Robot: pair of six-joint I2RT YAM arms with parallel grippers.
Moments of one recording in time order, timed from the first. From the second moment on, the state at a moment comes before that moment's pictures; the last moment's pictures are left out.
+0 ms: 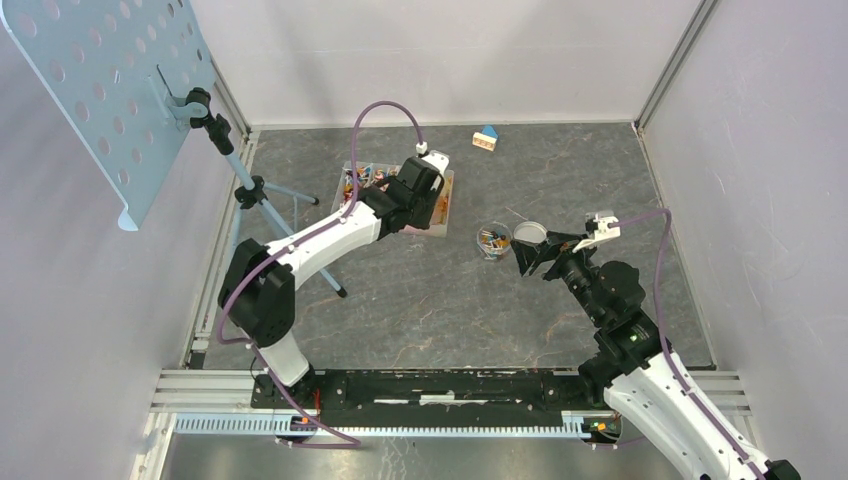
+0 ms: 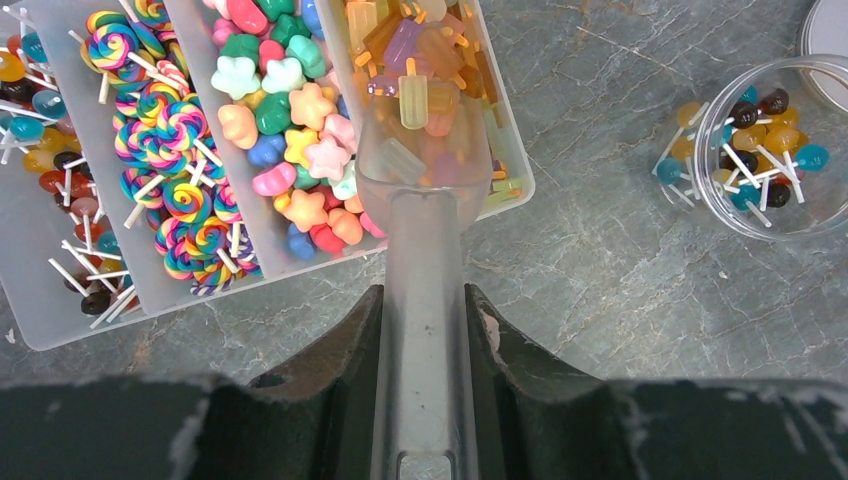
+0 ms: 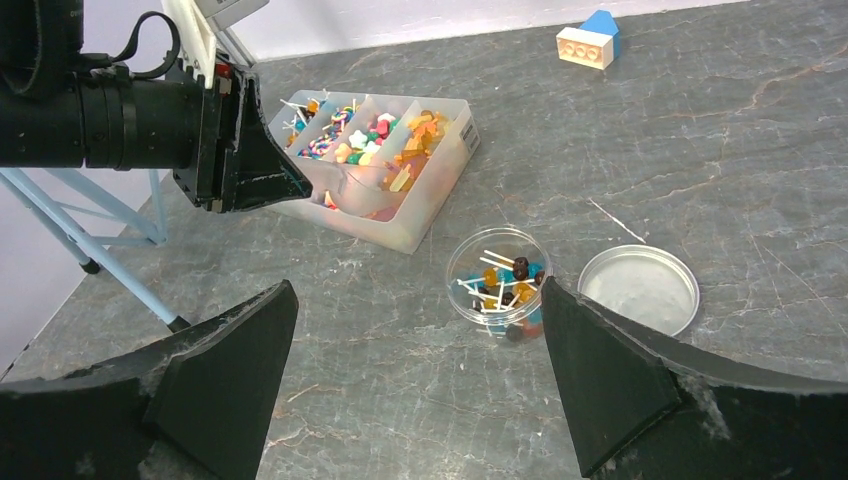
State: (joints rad) left arm -0.70 1.71 1.36 -0.46 -0.24 -0.14; right arm 0.50 0.48 0.42 0.01 0.07 0.37
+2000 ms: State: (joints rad) left arm -0.76 1.47 0.82 0.21 -0.33 -0.08; right arm 0.50 0.50 0.42 0.01 0.08 0.37
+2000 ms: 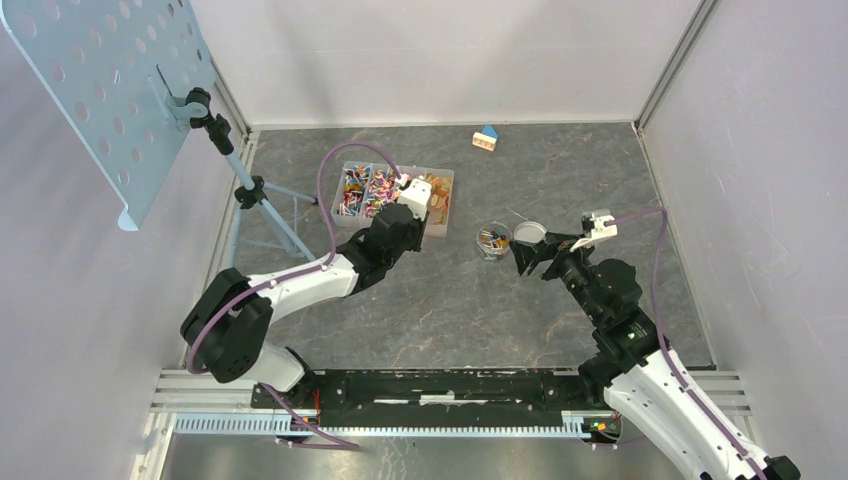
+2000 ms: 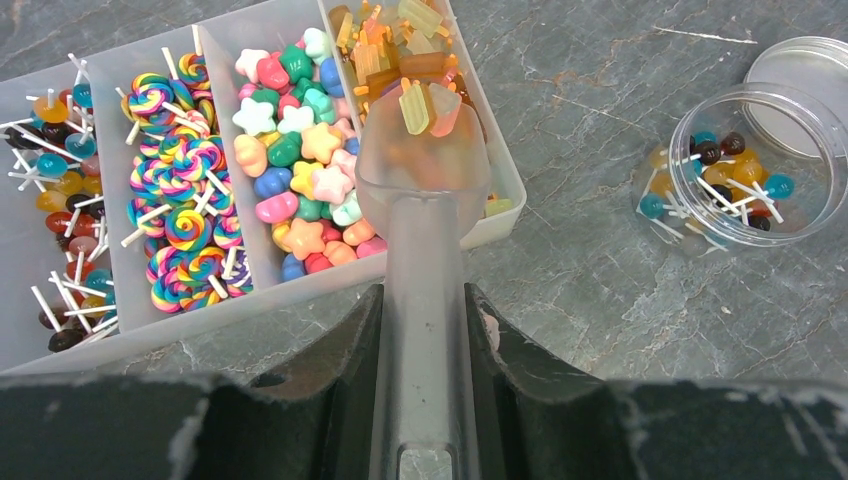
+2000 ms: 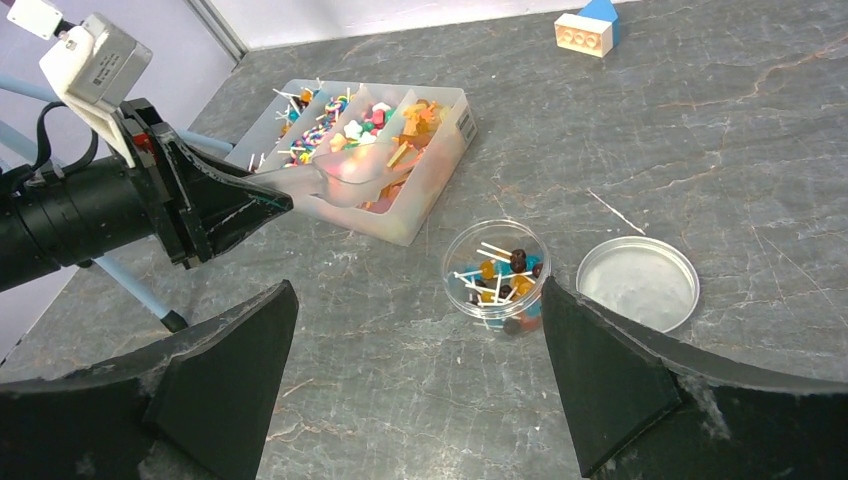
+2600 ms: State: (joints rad) left arm -0.76 1.36 0.71 0.26 -0.31 -0.05; right arm 0.50 0.51 0.42 0.01 0.08 0.37
